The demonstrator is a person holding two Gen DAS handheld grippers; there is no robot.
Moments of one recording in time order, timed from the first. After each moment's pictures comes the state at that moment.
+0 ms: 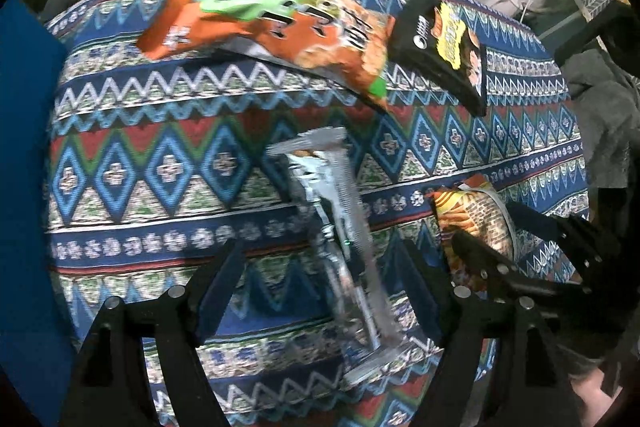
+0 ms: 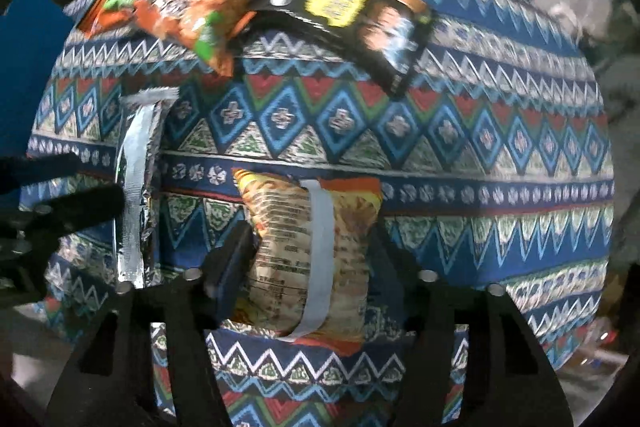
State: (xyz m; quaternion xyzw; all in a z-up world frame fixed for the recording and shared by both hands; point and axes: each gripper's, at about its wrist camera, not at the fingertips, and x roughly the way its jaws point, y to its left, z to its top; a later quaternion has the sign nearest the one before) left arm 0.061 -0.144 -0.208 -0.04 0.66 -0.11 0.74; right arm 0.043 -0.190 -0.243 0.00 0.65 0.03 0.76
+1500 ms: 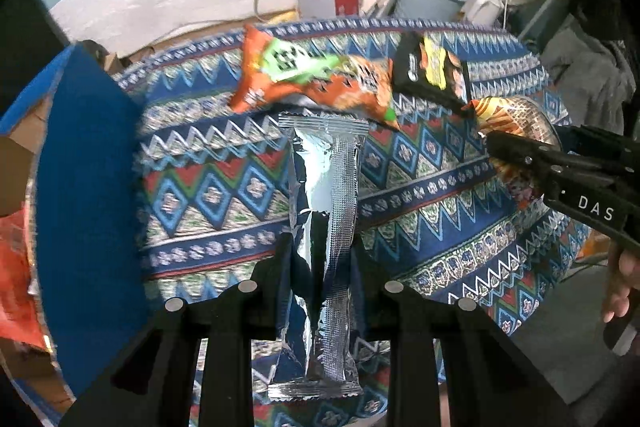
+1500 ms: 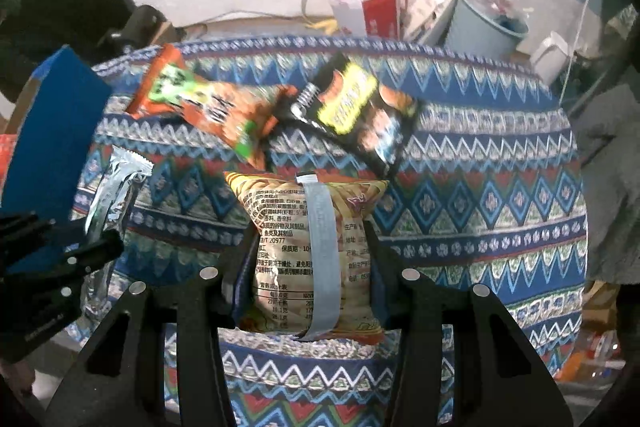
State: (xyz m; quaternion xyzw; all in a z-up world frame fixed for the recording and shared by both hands) left arm 0.028 -0.104 -0.145 0.04 0.59 -0.12 0.80; right arm 0.088 -0.218 -0.130 0.00 0.57 0.05 0.82
